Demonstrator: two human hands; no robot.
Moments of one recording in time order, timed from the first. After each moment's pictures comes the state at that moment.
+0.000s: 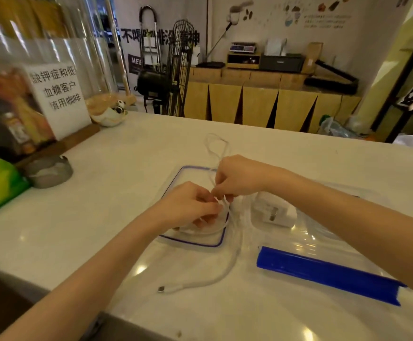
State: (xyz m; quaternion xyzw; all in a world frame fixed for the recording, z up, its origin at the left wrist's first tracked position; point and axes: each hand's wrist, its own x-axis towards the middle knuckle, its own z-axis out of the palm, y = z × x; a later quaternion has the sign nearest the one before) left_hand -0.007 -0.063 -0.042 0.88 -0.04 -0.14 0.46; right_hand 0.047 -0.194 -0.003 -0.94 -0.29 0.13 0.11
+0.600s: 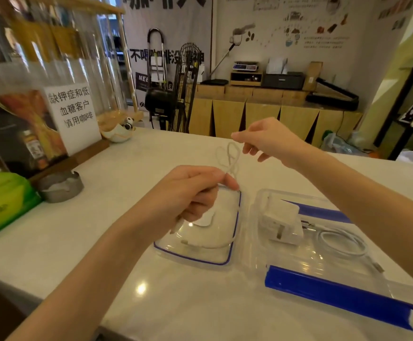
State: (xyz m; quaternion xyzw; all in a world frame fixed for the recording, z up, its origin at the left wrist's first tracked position) left_hand -0.035 -0.054 0.020 0.72 -0.15 -0.09 0.67; right_hand 0.078 -0.216 0.048 -0.91 -0.13 -0.03 0.39
